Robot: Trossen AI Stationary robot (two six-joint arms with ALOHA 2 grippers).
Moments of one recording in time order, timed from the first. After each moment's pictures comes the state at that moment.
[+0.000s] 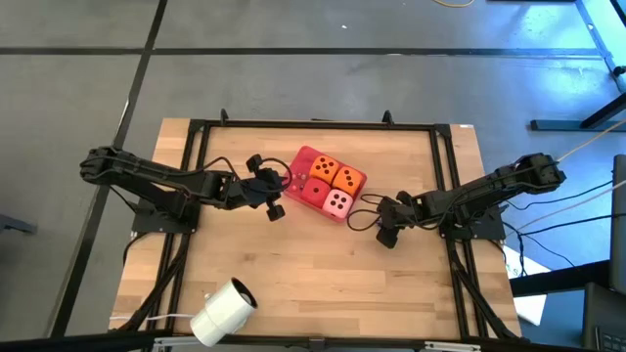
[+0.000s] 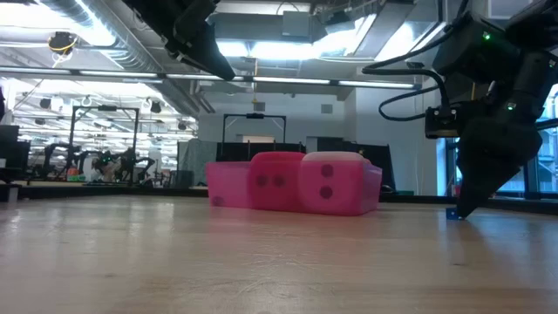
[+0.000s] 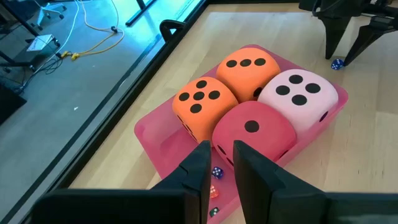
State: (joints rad) left arm -0.12 1.19 0.89 -0.30 -0.62 -0.16; right arm 0.21 1.30 0.45 -0.35 0.19 0.69
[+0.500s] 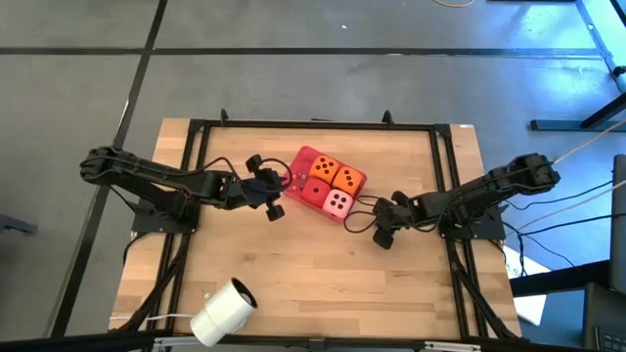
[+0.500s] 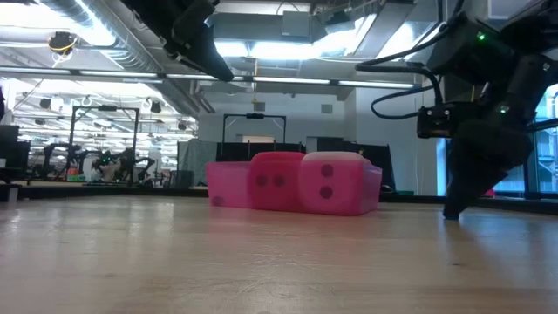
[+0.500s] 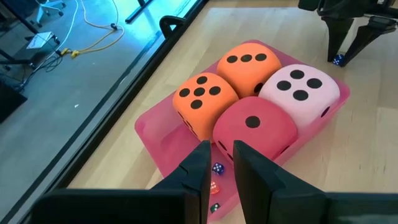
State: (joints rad) left arm -0.12 1.19 0.89 -0.32 -0.62 -0.17; right arm 0.21 1.37 0.46 -0.27 0.22 0.65
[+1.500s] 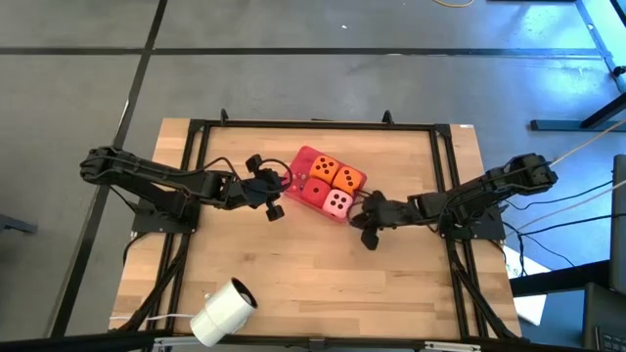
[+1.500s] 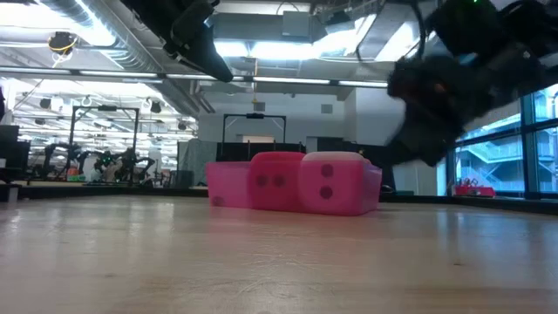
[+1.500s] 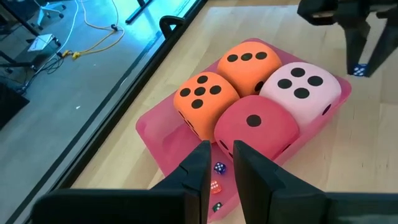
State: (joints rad) left arm -0.12 1.19 0.89 -0.32 -0.62 -0.15; right arm 0.21 1.38 0.45 0.25 0.20 0.55
